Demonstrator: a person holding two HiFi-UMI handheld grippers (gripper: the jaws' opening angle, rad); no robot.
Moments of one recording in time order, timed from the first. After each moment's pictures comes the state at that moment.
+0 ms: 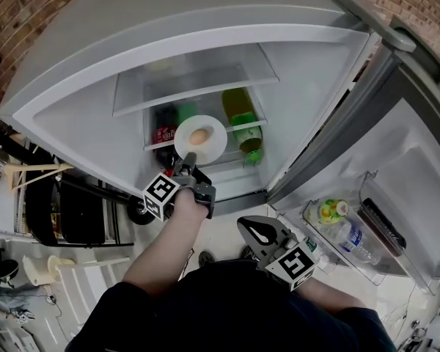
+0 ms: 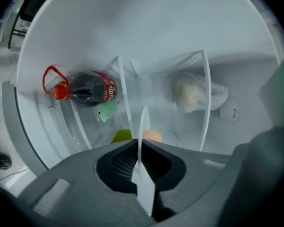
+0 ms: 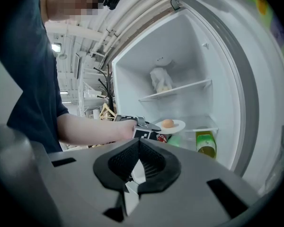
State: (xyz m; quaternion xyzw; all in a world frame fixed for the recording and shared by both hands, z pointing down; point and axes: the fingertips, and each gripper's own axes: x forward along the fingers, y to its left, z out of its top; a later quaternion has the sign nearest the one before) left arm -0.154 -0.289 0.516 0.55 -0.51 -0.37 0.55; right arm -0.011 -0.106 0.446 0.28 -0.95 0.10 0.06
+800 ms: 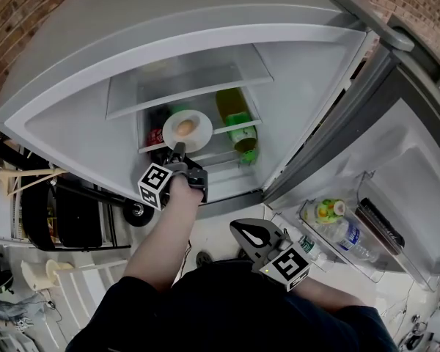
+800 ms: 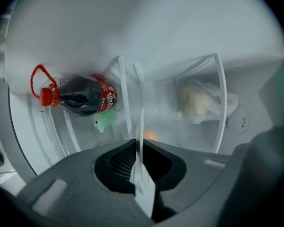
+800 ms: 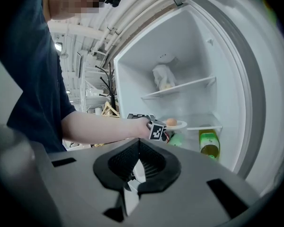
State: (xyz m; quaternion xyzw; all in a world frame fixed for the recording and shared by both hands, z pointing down) left arm -0.179 -0.327 0.525 0.52 -0.54 -0.40 0.53; right arm -0.021 -0.102 0.450 0.27 -0.95 0.10 0.07
